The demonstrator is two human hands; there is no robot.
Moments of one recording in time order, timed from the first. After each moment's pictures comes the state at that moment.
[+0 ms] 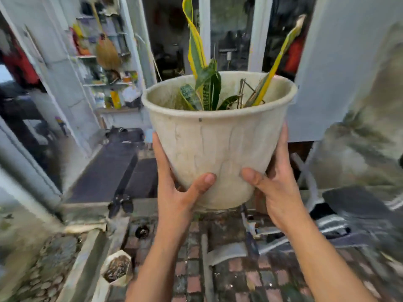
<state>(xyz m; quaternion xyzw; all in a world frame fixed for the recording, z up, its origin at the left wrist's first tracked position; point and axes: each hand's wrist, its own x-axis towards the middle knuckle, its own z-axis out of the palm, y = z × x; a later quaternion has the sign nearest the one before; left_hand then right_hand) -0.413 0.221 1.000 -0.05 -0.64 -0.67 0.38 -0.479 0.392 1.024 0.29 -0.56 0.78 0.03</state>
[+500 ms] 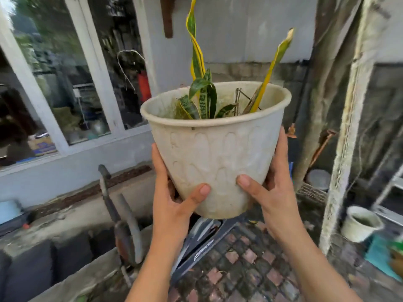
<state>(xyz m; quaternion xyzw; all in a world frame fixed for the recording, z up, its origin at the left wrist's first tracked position) -0.523 0.608 1.034 -0.27 -0.58 -0.76 0.14 -0.472 0.782 1.057 0.13 -0.64 0.67 0.36</state>
